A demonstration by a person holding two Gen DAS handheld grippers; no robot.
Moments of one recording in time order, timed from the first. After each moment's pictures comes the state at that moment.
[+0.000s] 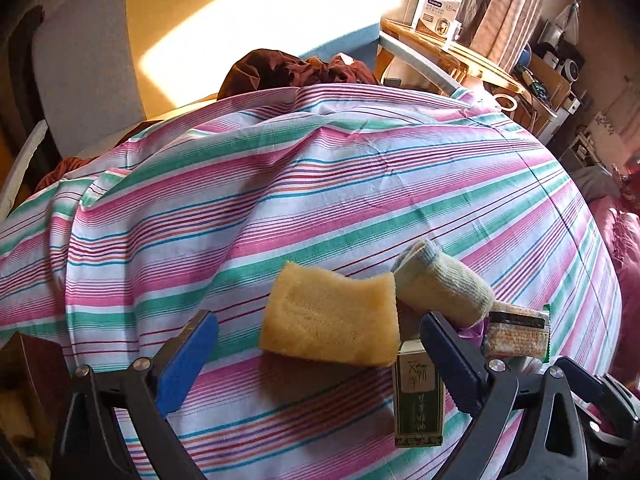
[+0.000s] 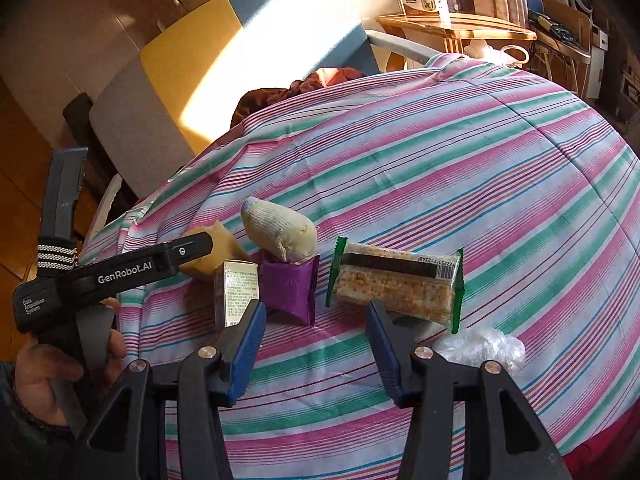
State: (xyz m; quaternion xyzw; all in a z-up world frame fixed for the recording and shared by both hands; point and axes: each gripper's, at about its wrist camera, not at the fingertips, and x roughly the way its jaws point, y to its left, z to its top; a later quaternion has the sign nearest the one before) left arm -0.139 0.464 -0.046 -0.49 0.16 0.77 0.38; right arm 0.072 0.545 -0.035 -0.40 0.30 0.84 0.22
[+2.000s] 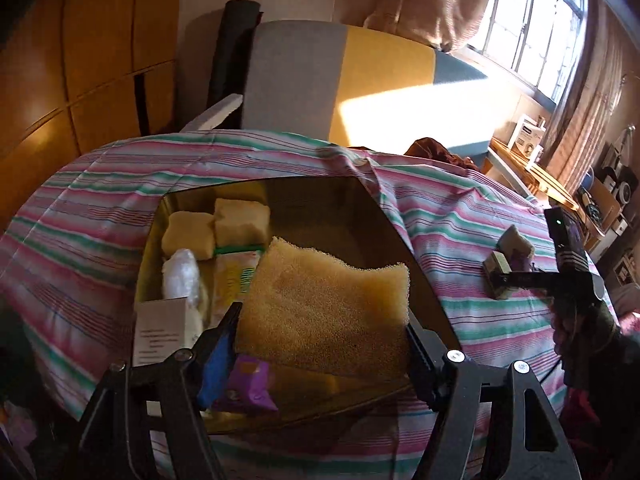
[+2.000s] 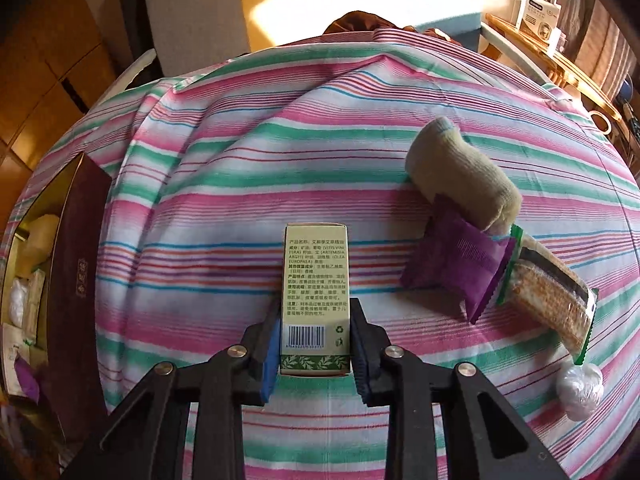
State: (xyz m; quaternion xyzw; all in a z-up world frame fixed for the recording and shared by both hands) left arm -0.039 0.072 0.002 -0.39 0.01 0.89 0.21; right arm -0.031 0.443 -0.081 -0.53 0.15 0.82 0.14
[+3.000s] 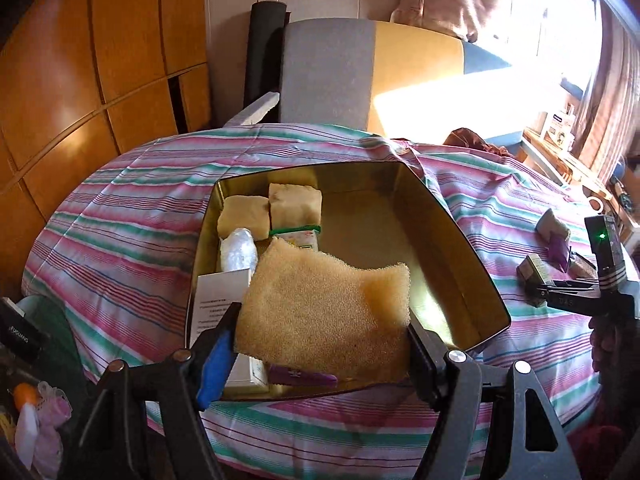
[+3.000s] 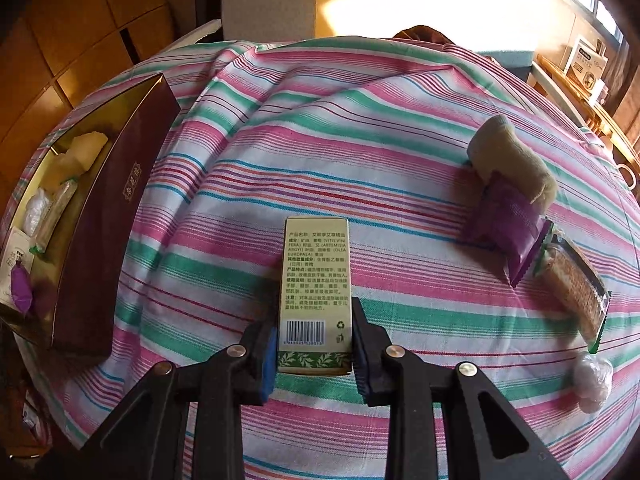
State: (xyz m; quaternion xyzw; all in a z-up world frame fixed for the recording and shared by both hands) left arm -0.021 0.061 -0.007 -0.39 0.05 0.90 0.16; right arm -0.007 0.394 -0.088 -0.53 0.07 0.84 0.07
